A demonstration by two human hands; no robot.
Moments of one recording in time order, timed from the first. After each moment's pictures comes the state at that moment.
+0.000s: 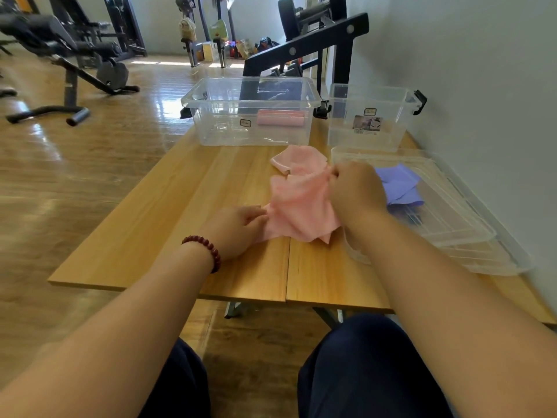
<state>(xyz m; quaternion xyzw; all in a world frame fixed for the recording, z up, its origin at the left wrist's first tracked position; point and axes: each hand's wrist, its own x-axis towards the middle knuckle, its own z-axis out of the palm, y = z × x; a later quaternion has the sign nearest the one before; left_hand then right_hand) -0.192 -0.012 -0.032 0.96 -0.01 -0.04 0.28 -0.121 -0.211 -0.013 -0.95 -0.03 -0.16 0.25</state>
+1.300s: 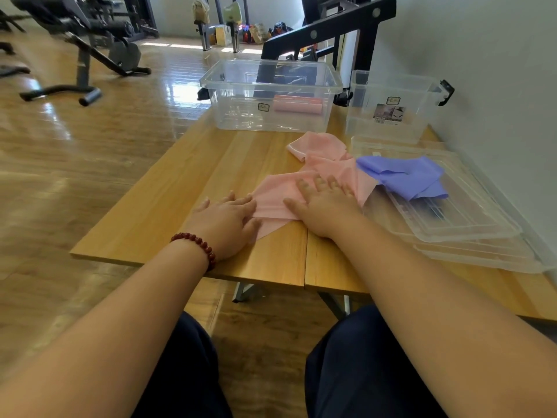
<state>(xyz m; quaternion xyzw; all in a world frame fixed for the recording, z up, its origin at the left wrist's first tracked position) -0.208 0.025 -0.045 1.00 -0.02 -0.07 0.05 -0.138 -0.160 -0.043 -0.98 -0.15 0.08 0.04</state>
